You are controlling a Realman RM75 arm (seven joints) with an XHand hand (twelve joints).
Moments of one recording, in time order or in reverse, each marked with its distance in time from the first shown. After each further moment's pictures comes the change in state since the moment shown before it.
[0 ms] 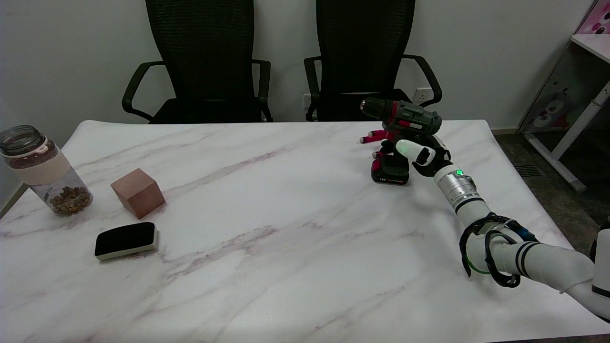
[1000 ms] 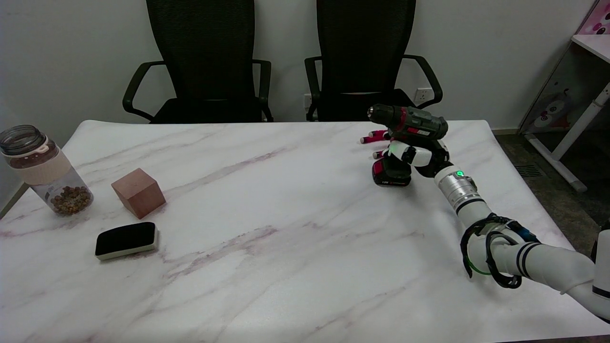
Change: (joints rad) arm -0.005 0.001 0.006 0.006 -0.015 -0.002 0.002
